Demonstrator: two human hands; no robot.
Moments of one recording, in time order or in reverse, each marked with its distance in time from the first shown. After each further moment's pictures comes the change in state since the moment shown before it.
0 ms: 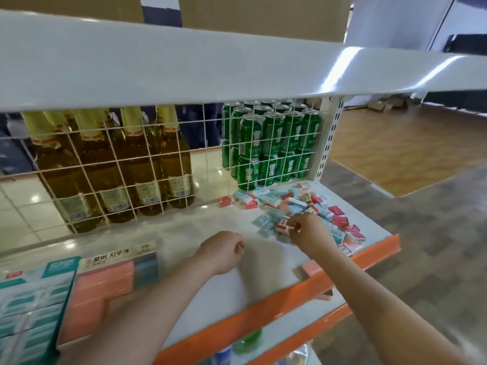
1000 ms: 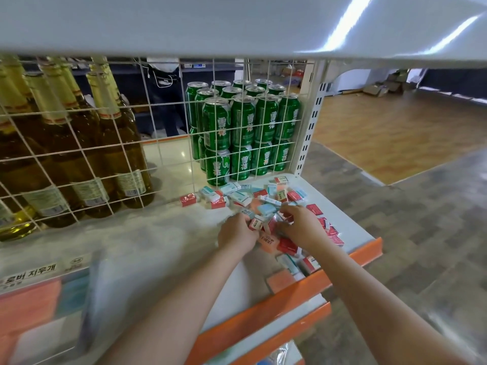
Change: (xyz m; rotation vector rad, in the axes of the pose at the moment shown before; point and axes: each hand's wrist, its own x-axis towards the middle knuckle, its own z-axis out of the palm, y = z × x) left_hand 0.105 0.086 0.050 -0.446 0.163 -0.336; right_hand 0.051 0.063 -0.013 0.072 -0.089 0.021
